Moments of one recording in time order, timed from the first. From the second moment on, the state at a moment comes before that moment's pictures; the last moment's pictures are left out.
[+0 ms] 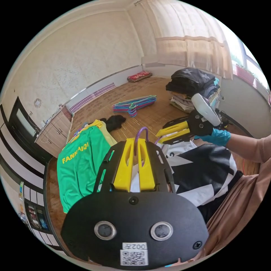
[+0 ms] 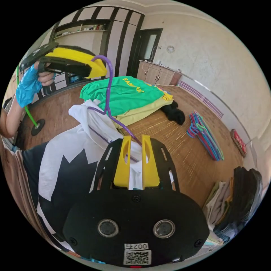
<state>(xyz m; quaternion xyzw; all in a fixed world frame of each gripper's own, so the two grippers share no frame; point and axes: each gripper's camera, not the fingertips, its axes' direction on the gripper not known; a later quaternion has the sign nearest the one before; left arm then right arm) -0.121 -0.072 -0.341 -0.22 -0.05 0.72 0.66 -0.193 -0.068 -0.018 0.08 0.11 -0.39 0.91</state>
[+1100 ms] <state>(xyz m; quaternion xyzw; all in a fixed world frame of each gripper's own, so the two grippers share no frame) -0.075 -0.029 -0.337 -0.19 -0.09 0.73 0.65 -0.122 -0.040 -0.017 0.14 0.18 -0.27 0.94</state>
